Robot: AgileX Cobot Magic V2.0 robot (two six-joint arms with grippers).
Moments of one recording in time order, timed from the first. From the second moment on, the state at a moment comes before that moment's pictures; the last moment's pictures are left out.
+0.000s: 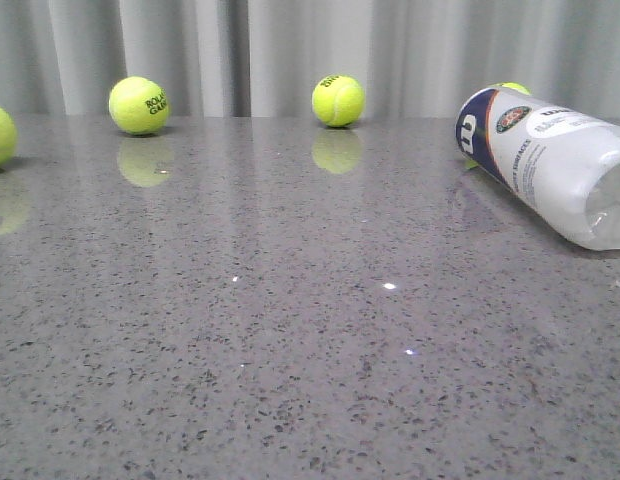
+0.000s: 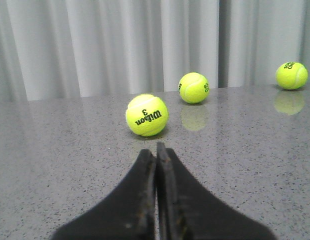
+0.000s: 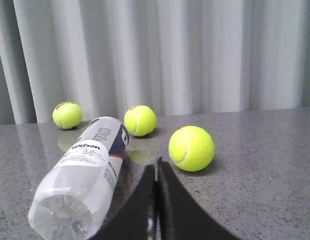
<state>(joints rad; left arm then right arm) -0.08 0.00 0.00 0.06 0.04 0.01 0.00 -0.01 0.03 -0.07 -0.10 0.16</state>
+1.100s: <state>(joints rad) -0.08 0.00 0.00 0.06 0.04 0.01 0.00 0.51 -0.89 -0.06 0.78 0.16</state>
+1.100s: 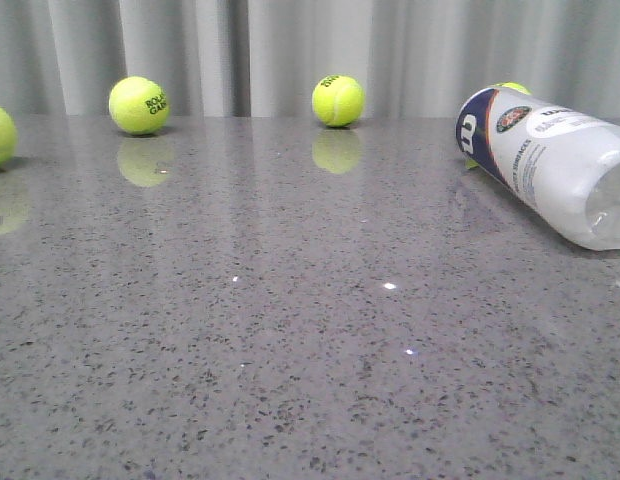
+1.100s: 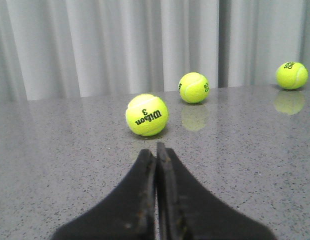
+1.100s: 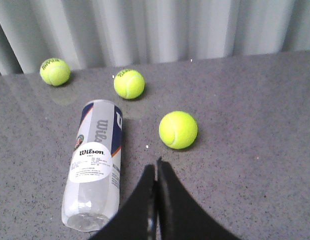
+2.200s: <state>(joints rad) -0.08 0.00 0.00 0.06 0.04 0.01 0.00 0.92 -0.98 0.21 0.88 -0.04</state>
